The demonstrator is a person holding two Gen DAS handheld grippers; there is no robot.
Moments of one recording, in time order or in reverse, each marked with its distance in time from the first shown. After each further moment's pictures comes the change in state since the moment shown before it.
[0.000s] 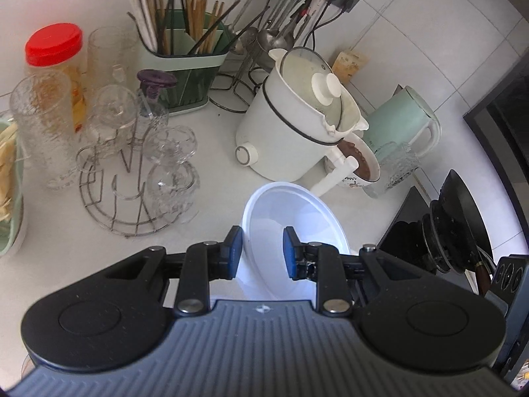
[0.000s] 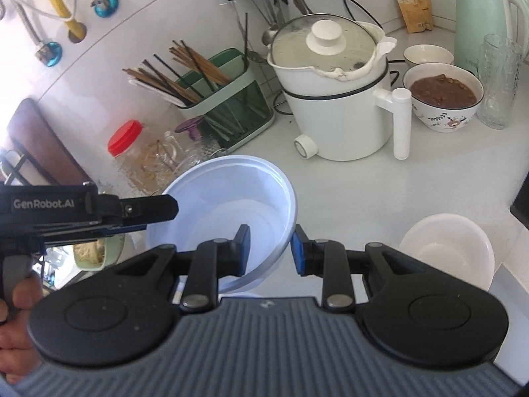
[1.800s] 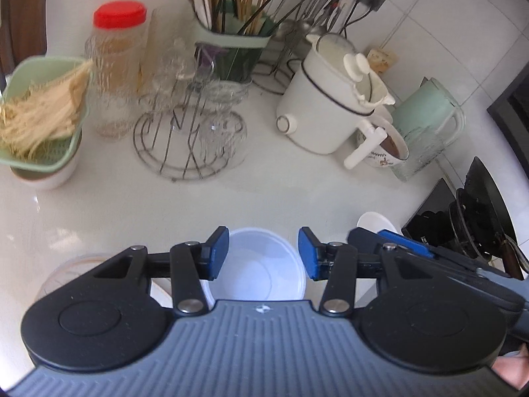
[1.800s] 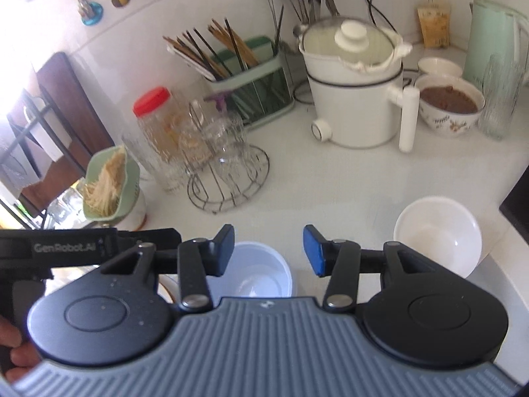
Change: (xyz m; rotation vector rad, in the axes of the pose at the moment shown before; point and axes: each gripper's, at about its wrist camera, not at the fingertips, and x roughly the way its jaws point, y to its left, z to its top) left arm -0.037 0.004 -0.077 -0.027 -0.042 0.139; right arm -0.039 0.022 -0.033 -0.130 -0.001 0.000
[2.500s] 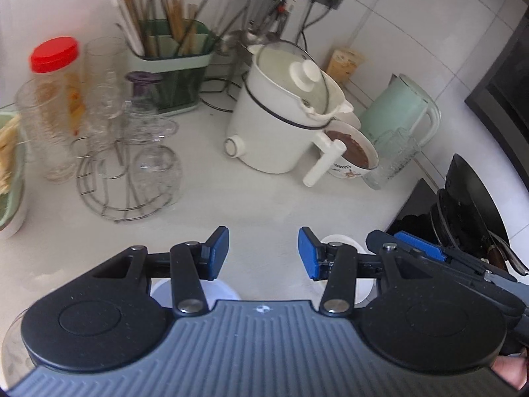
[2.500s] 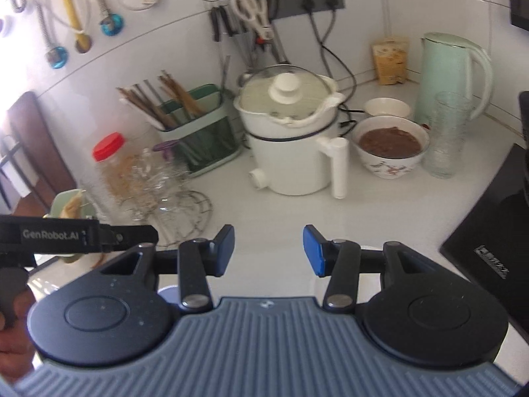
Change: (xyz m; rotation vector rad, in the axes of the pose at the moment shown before) left arm 0.035 -0.070 0.033 0.097 -0.012 -0.065; right arm -0.029 -0.062 0.025 0.013 -0.124 -0.131
